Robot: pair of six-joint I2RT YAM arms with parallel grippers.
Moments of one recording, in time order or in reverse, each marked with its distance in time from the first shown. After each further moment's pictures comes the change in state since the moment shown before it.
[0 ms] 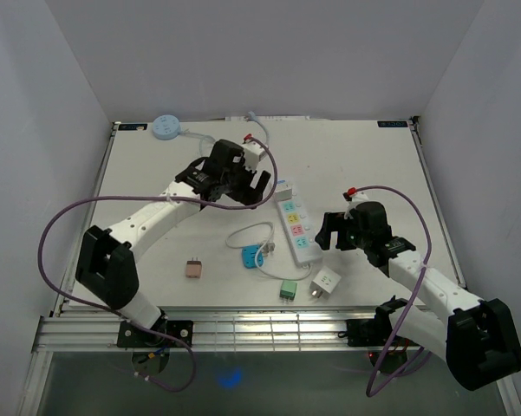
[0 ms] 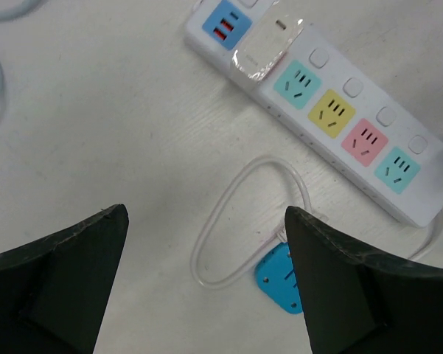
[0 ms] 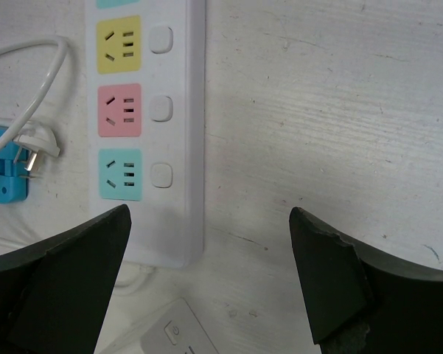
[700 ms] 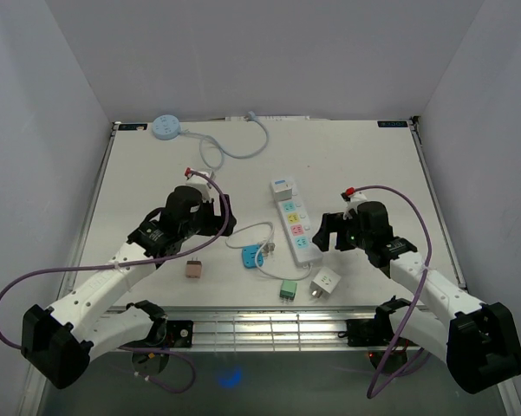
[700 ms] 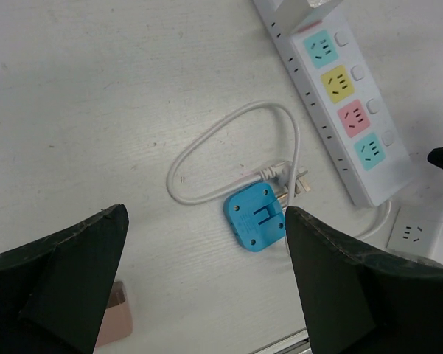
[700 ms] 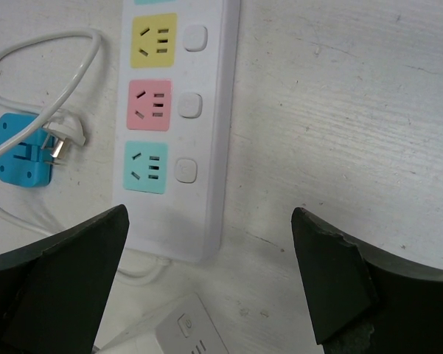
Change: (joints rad) left arm 0.014 -0.607 -0.557 0.098 -0.166 -0.471; right arm -0.004 -0.019 0.000 0.004 -0.070 -0.020
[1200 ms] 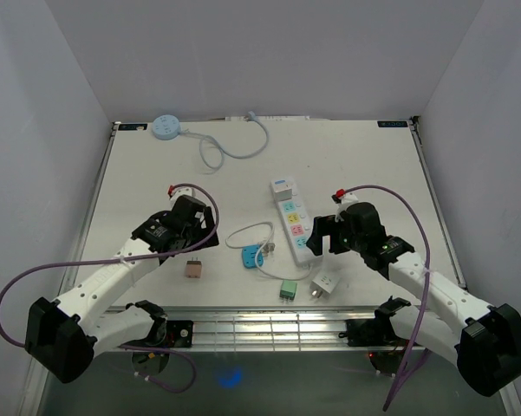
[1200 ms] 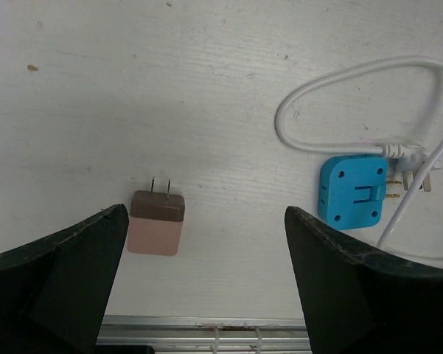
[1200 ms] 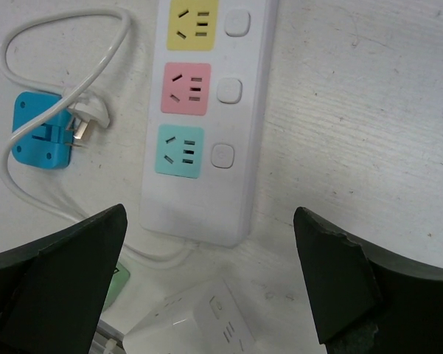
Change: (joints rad) left arm 0.020 0.049 -0.008 -0.329 -0.204 -0.269; right arm 0.145 -0.038 0.055 -0.106 0.094 0.032
